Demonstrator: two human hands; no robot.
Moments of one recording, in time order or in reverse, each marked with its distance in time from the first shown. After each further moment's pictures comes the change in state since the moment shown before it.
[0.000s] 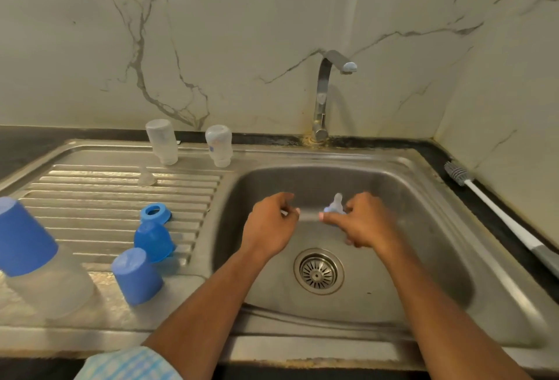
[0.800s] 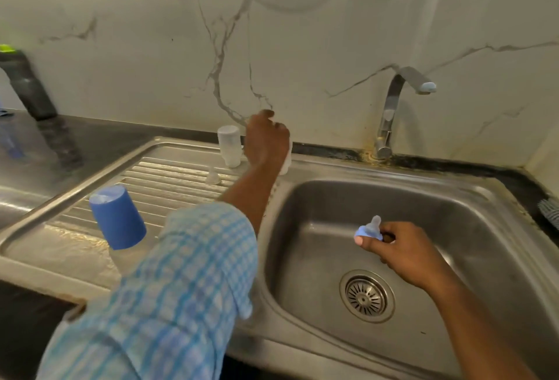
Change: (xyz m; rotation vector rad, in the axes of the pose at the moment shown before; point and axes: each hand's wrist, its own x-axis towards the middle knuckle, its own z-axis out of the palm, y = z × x) left_hand 0.114 0.016 -0.122 -0.057 0.644 -0.219; right_hand 0.010 0.019 0.026 0.077 -0.323 -0.063
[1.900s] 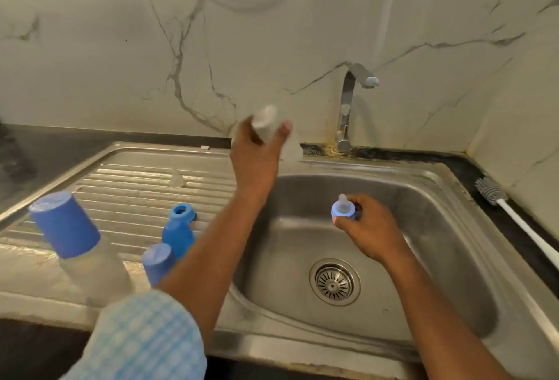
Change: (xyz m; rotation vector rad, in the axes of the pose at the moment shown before) left_hand -0.075 0.011 0.005 -0.479 -0.098 0.105; right_hand -0.005 -0.008 -0.012 0.134 0.171 -0.009
